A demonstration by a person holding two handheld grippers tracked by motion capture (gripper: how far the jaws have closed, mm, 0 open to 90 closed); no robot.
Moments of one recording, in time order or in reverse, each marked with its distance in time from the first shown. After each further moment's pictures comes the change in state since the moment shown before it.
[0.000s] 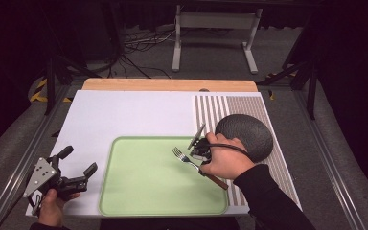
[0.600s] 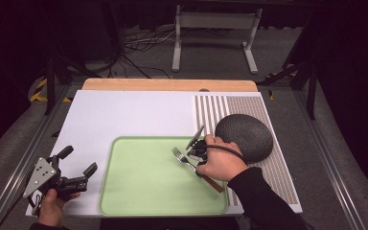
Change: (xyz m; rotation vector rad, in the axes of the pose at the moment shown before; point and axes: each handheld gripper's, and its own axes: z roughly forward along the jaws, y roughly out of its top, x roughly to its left) left arm 0.000 0.000 0.000 -0.001 0.002 0.000; right arm -0.001 0.005 0.018 -0.010 0.012 0.085
